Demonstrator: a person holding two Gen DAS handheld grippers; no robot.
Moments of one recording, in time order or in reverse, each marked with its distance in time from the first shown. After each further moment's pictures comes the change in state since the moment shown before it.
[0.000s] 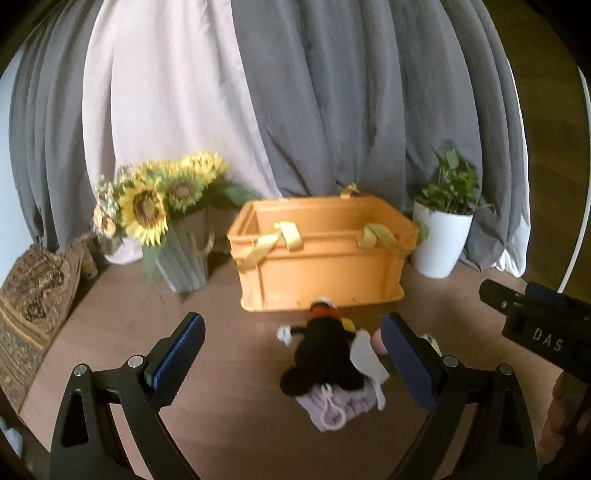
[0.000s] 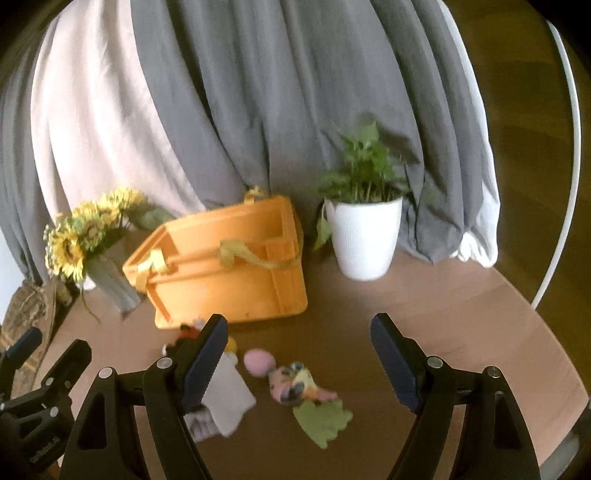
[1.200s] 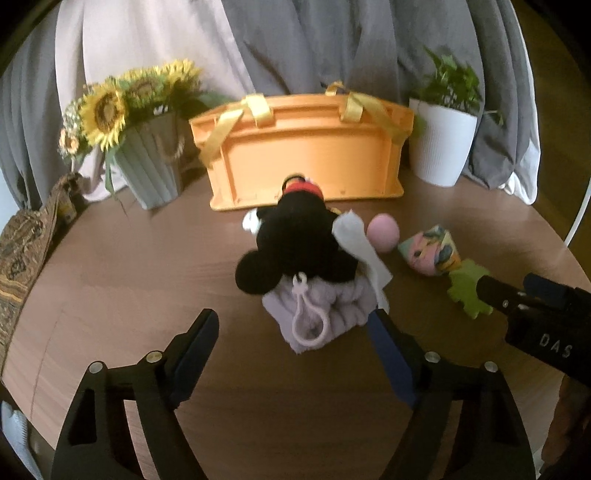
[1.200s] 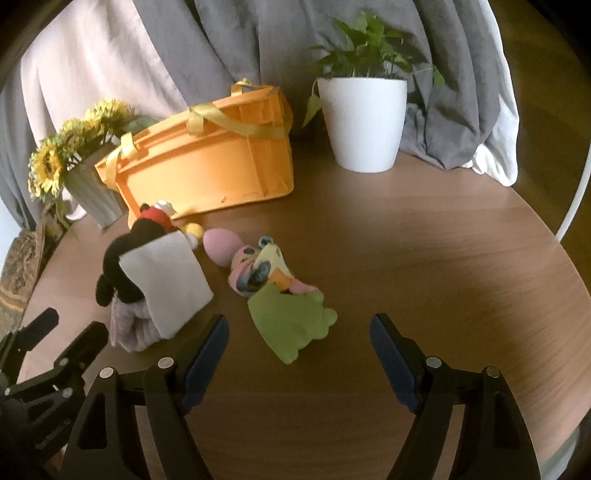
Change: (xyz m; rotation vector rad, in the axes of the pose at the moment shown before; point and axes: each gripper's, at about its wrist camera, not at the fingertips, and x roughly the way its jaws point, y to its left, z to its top) left arm 0.060 -0.029 -0.085 0.038 0.249 -0.003; right arm 0.053 -0.027 -0.082 -0.023 0.250 0.018
